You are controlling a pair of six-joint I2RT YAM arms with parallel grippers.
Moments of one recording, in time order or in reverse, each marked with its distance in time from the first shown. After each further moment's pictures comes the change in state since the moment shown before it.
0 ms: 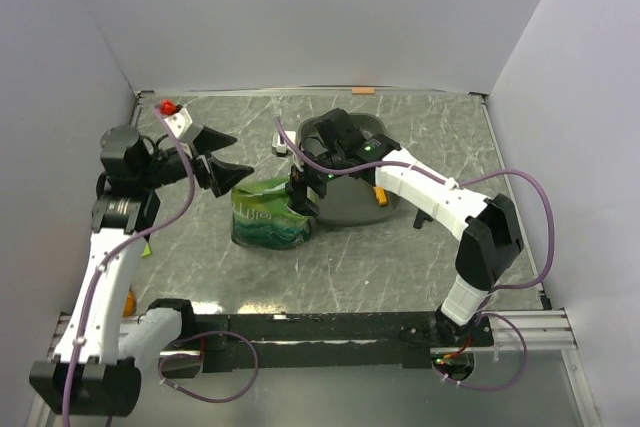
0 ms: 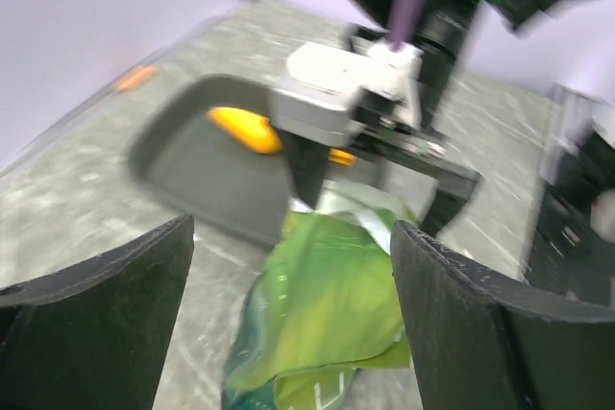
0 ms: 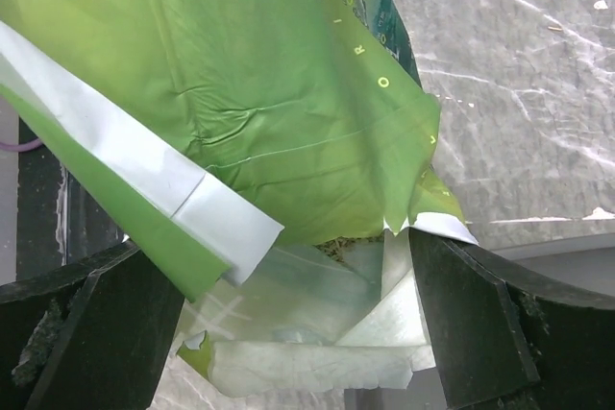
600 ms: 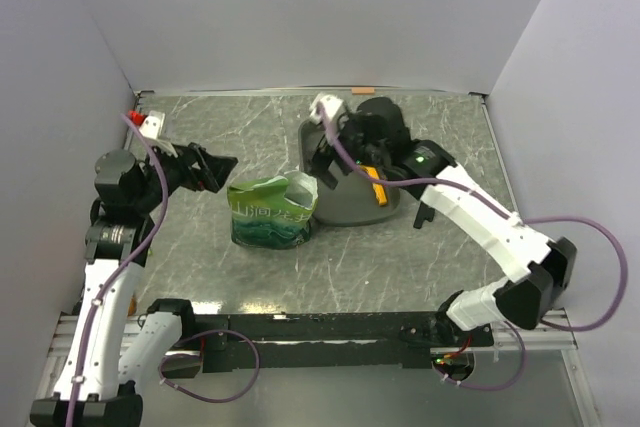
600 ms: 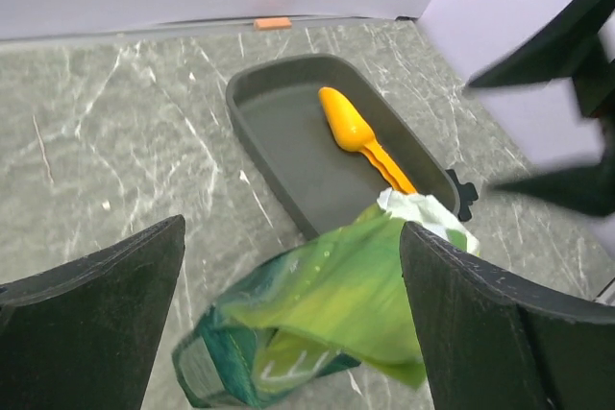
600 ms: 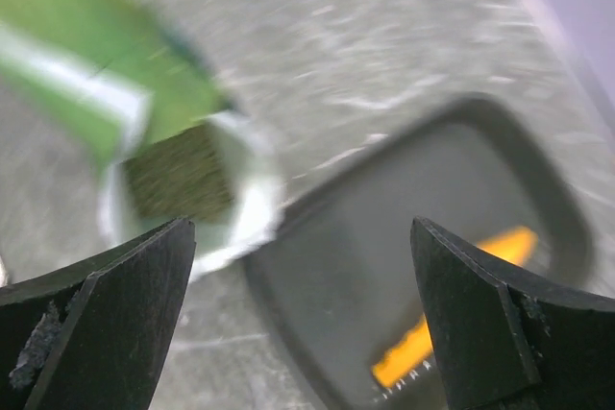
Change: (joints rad) left arm 0.000 -0.179 -0.079 -0.105 -0.525 -0.328; right arm -0.023 -0.282 -0.054 0.086 0.452 0.129
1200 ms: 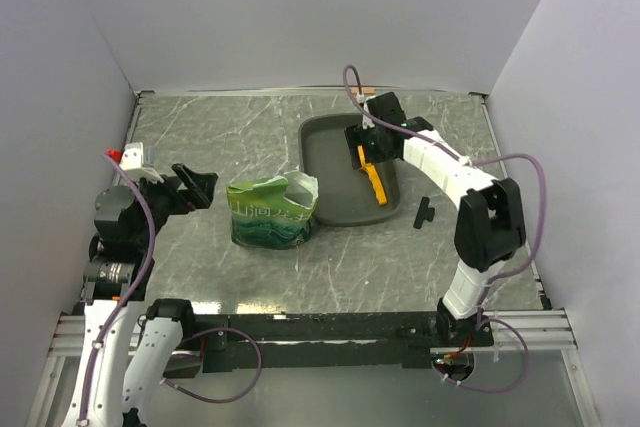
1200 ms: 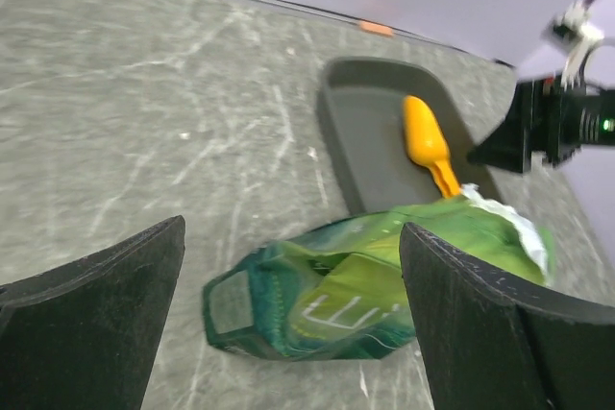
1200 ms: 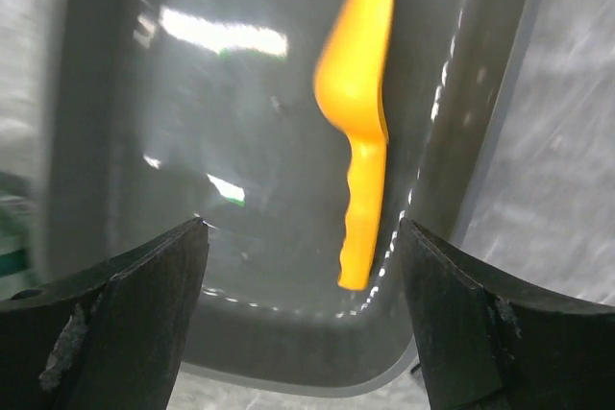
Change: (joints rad) left arm 0.000 -0.220 -0.143 -0.131 -0.297 -0.110; right arm -0.309 0.324 0.016 -0.091 0.245 0.396
